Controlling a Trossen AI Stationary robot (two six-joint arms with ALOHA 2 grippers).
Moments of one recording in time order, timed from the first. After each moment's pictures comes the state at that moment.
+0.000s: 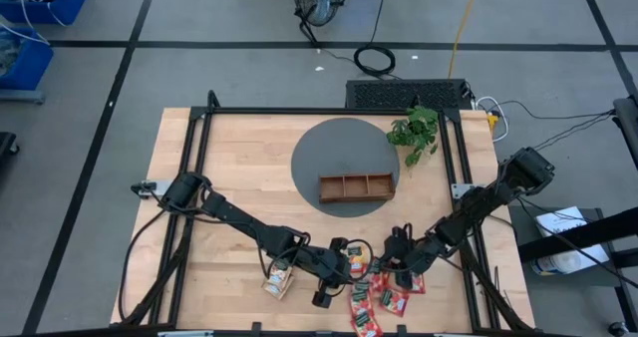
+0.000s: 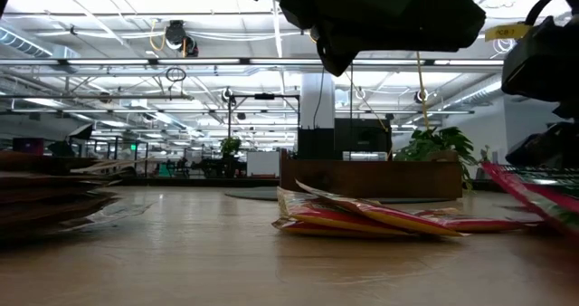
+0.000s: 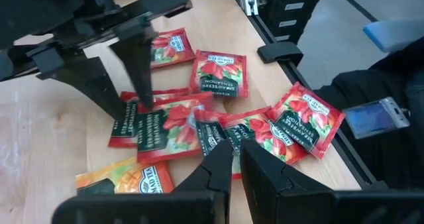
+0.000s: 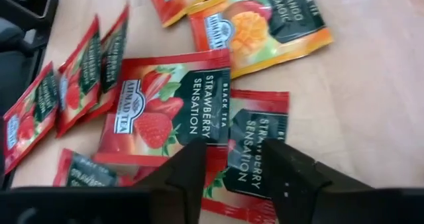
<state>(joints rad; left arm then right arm) -0.41 2.08 1.44 0.07 0.00 -0.10 0.68 1.54 0.43 0.29 0.24 0.82</state>
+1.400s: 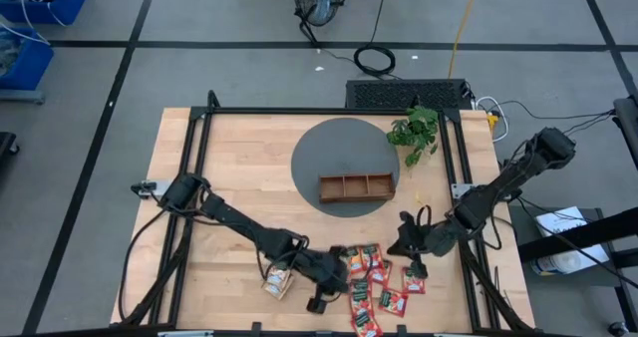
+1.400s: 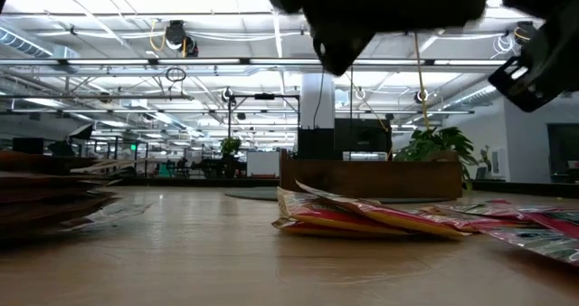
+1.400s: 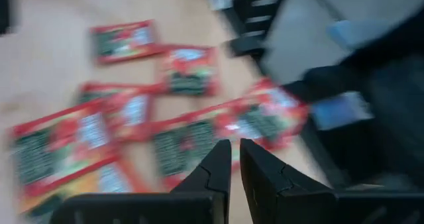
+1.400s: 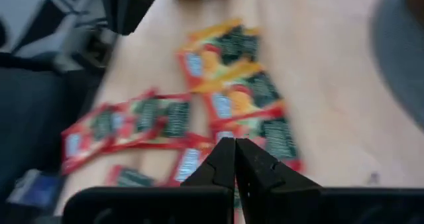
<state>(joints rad) -0.45 2.08 1.44 0.07 0.11 -0.14 0.68 1.11 0.44 0.04 0.28 0.62</state>
